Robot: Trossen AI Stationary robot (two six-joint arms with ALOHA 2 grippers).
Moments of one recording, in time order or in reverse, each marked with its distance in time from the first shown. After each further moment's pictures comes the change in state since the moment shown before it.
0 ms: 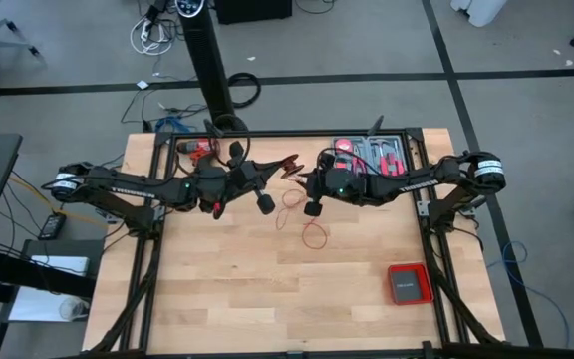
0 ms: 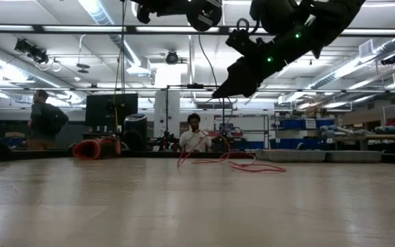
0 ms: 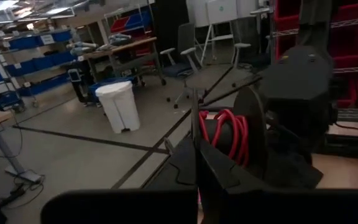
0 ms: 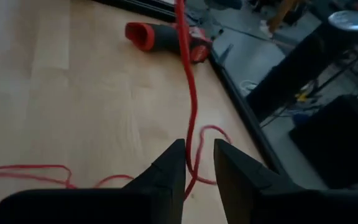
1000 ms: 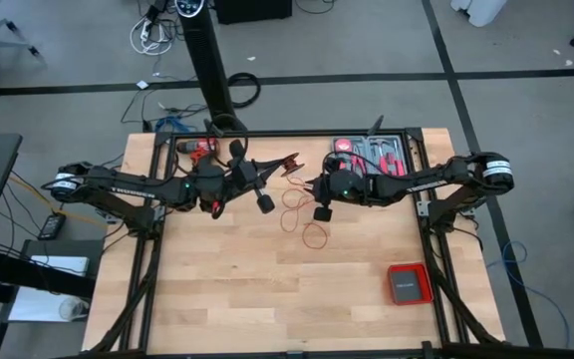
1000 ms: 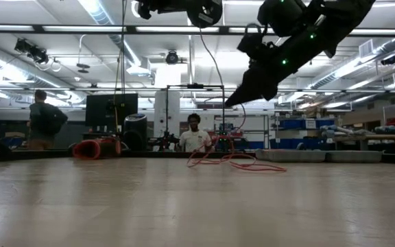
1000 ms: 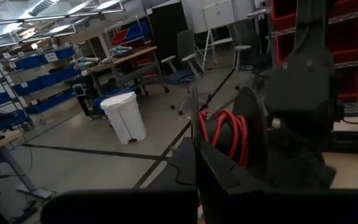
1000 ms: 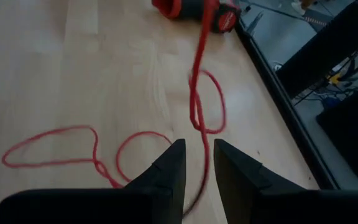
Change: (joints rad) left arm 0.002 0.001 0.000 0.035 0.010 0.097; right arm -0.007 -0.072 -0.062 -0.122 -0.073 0.043
